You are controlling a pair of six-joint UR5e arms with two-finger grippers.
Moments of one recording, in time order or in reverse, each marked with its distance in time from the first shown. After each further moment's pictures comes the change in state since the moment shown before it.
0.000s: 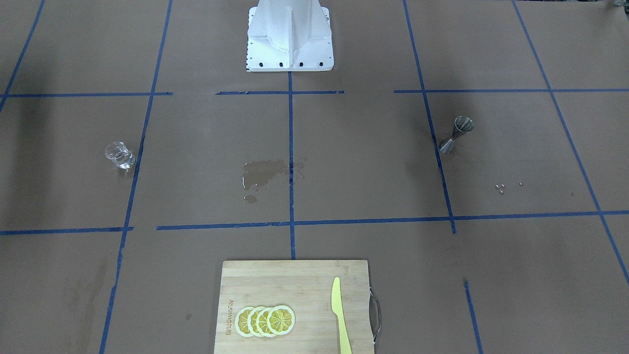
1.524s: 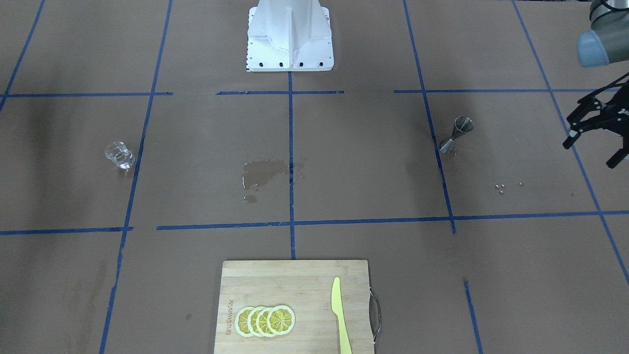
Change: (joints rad) left arm 0.338 0.069 -0.043 -0.952 0.146 -0.801; right arm -0.138 0.025 0.015 0.121 0.012 0.077
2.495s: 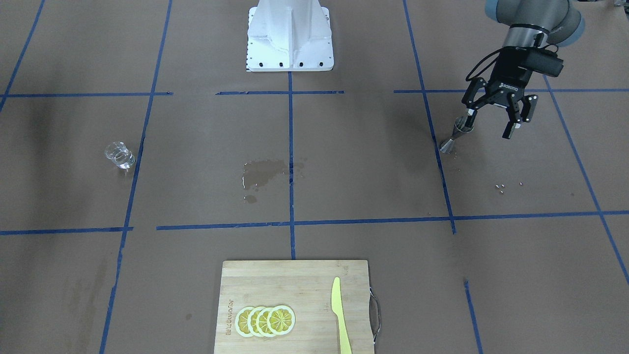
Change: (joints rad) left arm 0.729 0.189 -0.210 -0.206 1.035 -0.491; right arm 0.000 -0.007 0.003 0.013 0.000 0.003
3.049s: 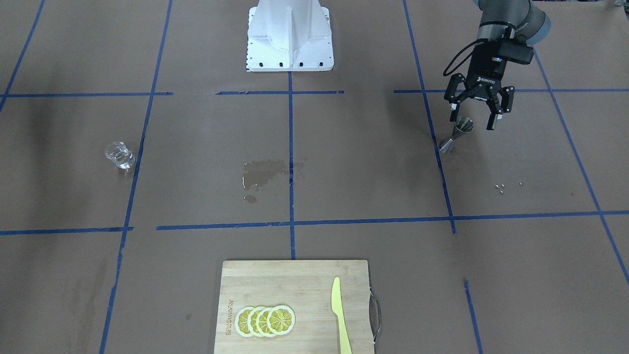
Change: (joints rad) left arm 0.220 0.007 0.035 -0.005 0.356 -0.060; right arm 0.000 0.002 -0.002 0.000 0.000 -0.001
